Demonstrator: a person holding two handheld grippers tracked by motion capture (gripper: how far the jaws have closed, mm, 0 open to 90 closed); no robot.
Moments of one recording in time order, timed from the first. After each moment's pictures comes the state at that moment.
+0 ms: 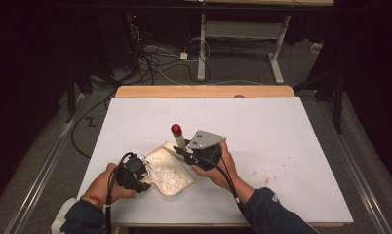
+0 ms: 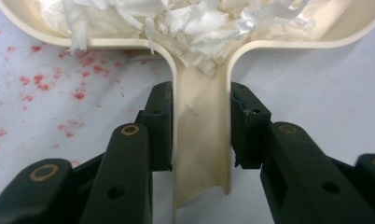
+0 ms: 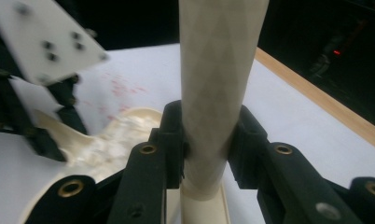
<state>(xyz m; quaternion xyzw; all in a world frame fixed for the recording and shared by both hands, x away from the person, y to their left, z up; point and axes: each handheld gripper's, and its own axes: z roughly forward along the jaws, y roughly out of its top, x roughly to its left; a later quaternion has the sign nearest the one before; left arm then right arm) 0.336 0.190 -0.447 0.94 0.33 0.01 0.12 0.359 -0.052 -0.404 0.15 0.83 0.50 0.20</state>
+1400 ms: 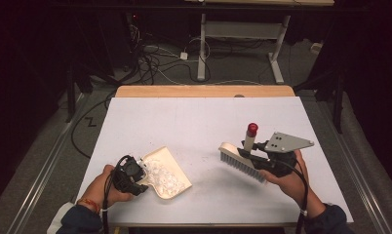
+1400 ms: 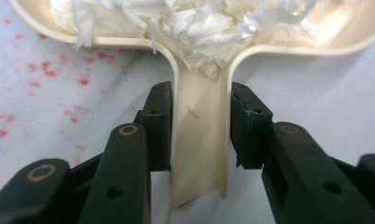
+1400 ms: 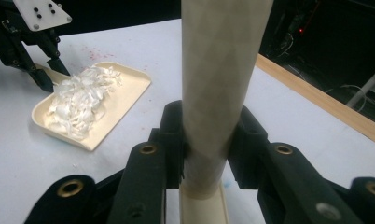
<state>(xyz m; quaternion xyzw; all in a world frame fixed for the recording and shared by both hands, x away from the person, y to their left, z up) 0.329 0.196 -0.449 0.93 0.33 0.03 0.13 0.328 -0.222 -0.366 0.22 0.82 0.47 0.22</state>
